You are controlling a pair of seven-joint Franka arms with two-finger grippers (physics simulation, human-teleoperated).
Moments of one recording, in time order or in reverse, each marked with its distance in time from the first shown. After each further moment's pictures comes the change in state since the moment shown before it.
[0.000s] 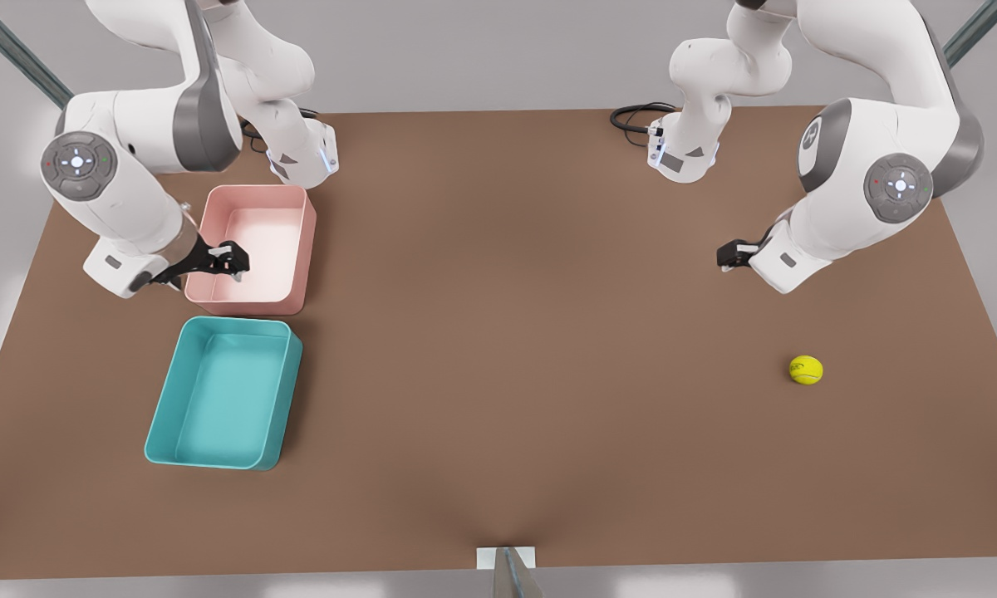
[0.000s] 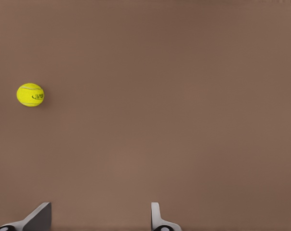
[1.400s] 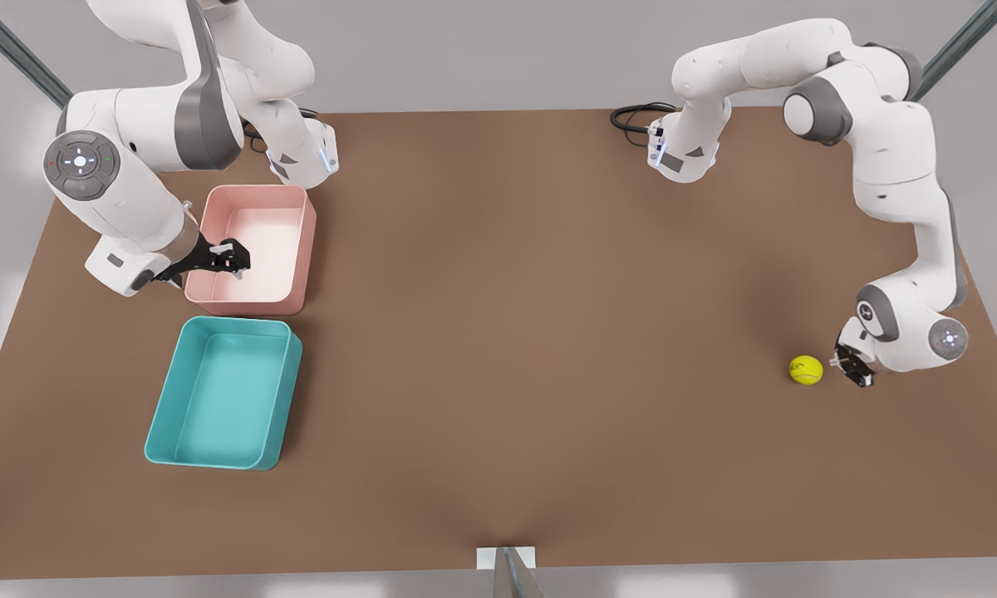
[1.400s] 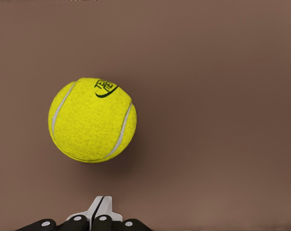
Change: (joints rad) left arm 0.402 0.565 0.177 -0.224 0.051 0.861 1.899; right arm 0.013 0.000 -0.006 0.001 -0.003 -0.019 0.000
